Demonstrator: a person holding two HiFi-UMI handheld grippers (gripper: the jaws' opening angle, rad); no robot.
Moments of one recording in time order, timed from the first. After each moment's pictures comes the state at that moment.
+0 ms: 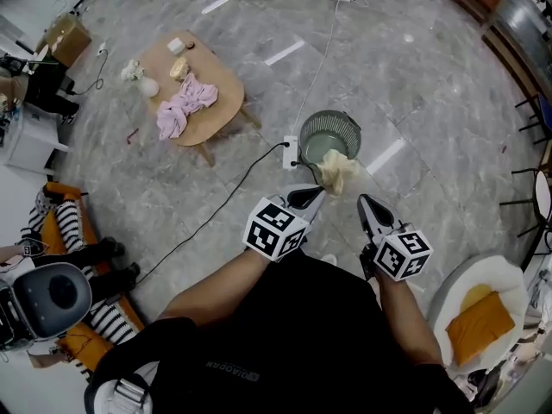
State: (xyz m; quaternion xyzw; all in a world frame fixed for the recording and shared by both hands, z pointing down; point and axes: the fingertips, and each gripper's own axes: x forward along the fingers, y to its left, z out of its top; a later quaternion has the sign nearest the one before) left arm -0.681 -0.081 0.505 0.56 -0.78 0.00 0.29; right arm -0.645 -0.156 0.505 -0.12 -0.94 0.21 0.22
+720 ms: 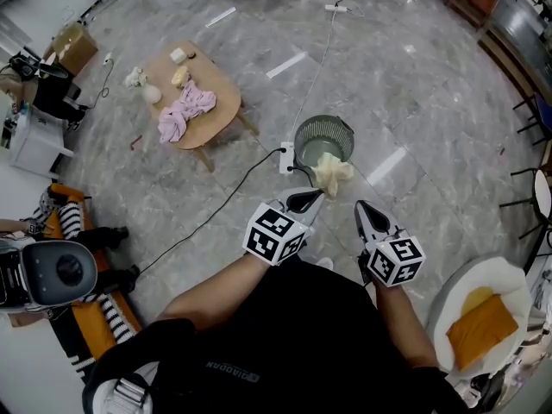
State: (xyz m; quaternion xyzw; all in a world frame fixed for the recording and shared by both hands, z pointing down) left arm -0.631 -0.109 0.485 0.55 -0.79 0.02 0.26; right arm -0.591 -0.179 0.498 -0.12 -0.96 0.16 0.21
